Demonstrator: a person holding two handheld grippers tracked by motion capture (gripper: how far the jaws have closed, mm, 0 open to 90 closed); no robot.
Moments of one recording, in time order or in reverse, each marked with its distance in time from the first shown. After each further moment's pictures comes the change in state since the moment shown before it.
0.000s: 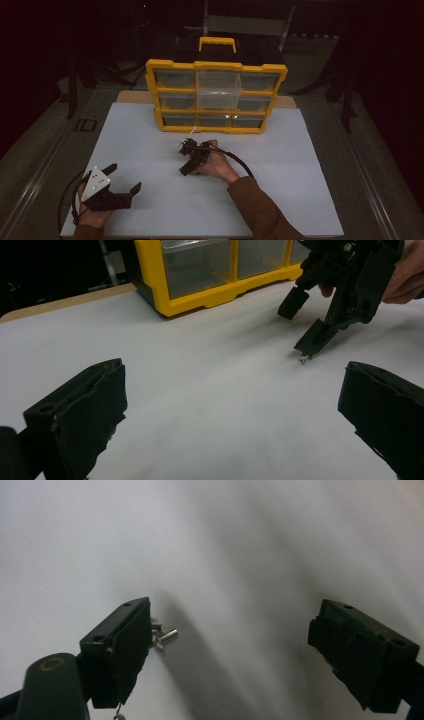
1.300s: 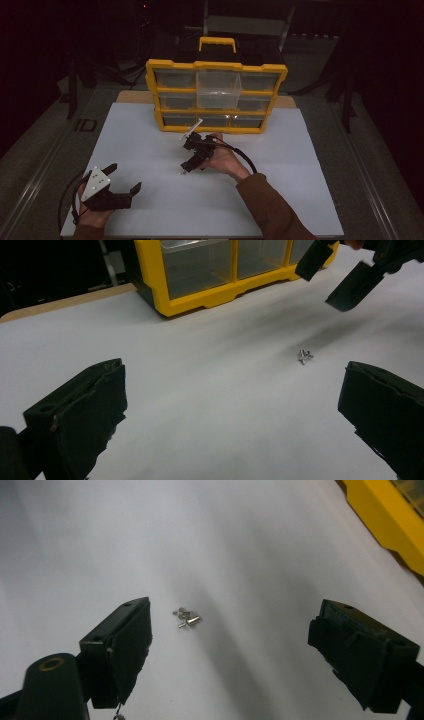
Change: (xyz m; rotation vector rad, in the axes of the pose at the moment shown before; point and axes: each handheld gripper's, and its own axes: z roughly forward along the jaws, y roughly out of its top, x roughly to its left) left arm 0.000 0.000 0.000 0.000 -0.001 0.000; right arm 0.003 0.005 -0.053 -0.071 0.028 -0.053
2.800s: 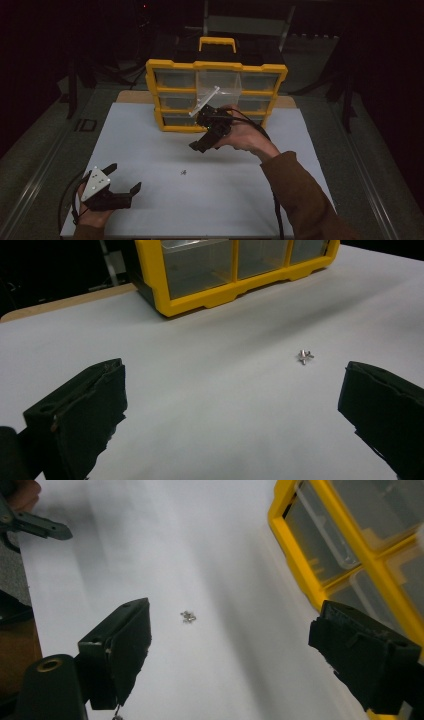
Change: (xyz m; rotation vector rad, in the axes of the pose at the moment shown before) left arm 0.000 0.000 0.000 -0.002 0.002 -0.002; right arm -0.009 0.031 -0.122 -0.074 0.015 -0.129
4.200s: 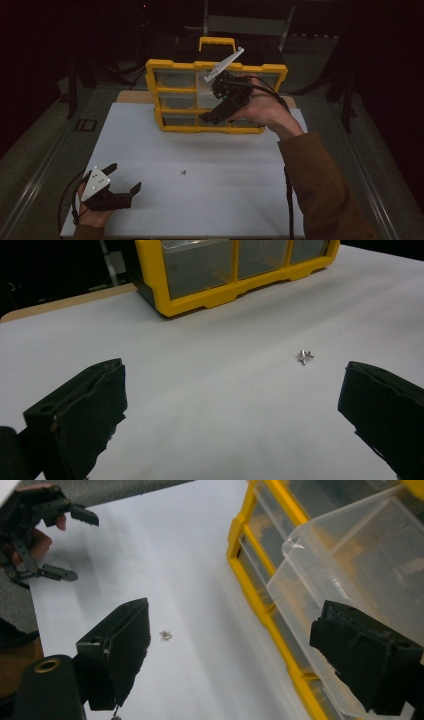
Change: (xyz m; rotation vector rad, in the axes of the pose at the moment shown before) left arm 0.000 0.000 0.000 0.000 0.001 0.000; right arm -0.022 0.026 -0.084 -0.099 -0.066 0.006
